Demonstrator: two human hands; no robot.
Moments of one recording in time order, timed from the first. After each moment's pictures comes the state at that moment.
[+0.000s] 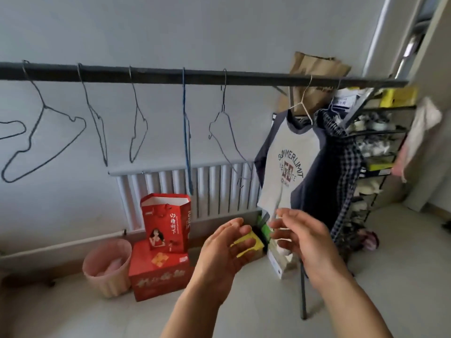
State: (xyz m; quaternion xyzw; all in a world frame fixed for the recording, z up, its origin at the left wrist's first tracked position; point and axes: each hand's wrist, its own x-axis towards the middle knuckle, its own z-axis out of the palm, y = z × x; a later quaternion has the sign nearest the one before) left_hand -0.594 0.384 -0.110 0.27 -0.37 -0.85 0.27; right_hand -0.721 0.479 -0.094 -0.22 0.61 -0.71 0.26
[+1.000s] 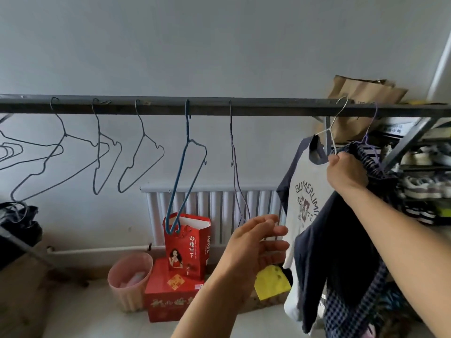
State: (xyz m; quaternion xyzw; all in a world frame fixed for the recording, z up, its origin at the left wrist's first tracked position) left_hand -0.705 0.382 -0.042 0.22 -0.49 -0.78 0.32; right_hand -0.986 0.345 0.014 -0.30 0.87 -0.38 -0.12
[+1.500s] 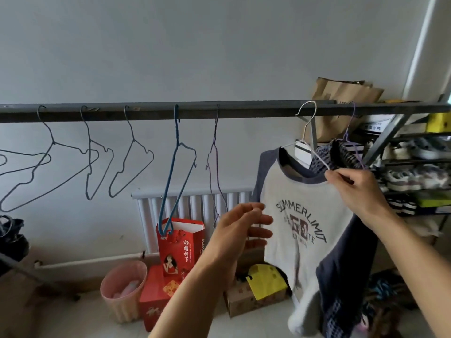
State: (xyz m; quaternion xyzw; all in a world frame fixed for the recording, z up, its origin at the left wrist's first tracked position) left_hand -0.694 0.378 -0.031 0.21 -0.60 -0.70 0.33; right_hand -0.965 0.434 -0.013 -0.46 0.70 -0.54 -0.07
